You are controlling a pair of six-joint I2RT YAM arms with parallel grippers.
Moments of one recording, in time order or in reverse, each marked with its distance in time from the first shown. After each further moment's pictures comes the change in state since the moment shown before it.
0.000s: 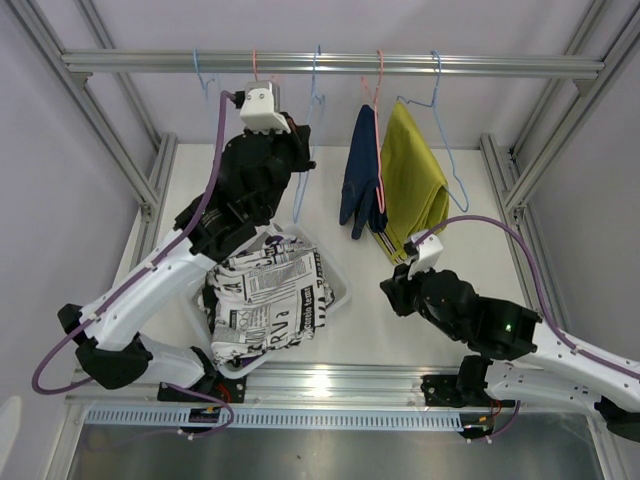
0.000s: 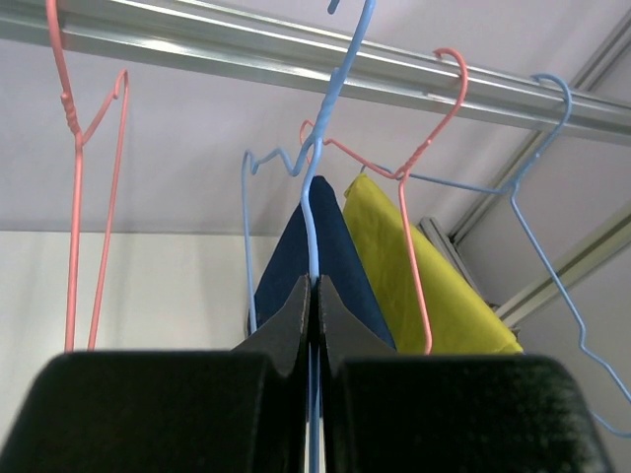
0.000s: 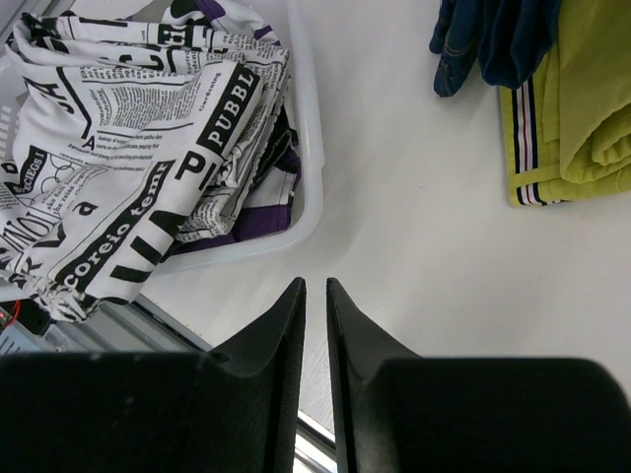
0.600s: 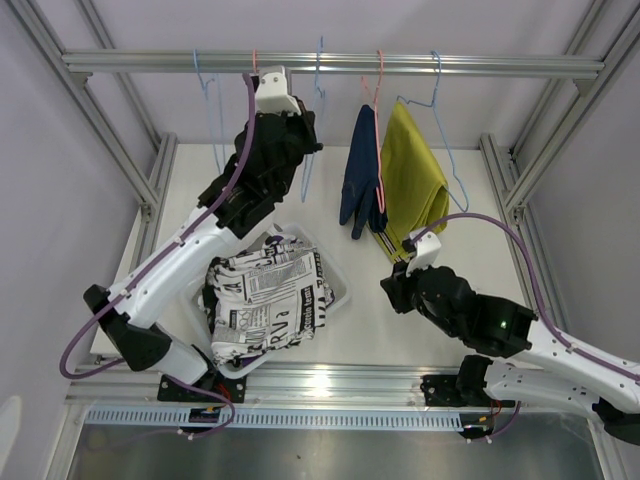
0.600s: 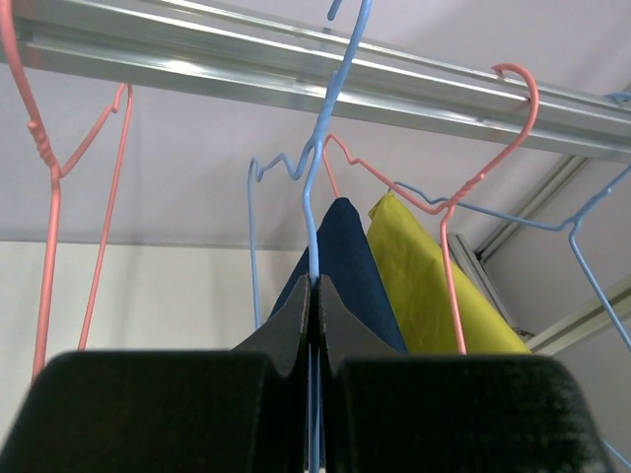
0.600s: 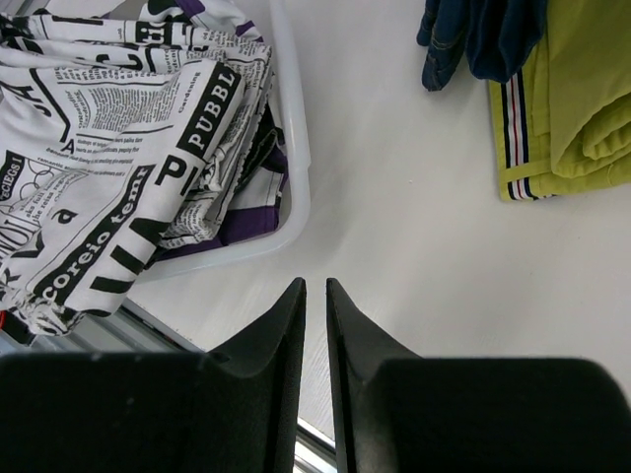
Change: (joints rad) left arm 0.105 0.138 0.056 0.068 0.060 0.000; right arm -0.038 0.023 -0.002 0.003 -0.015 0.000
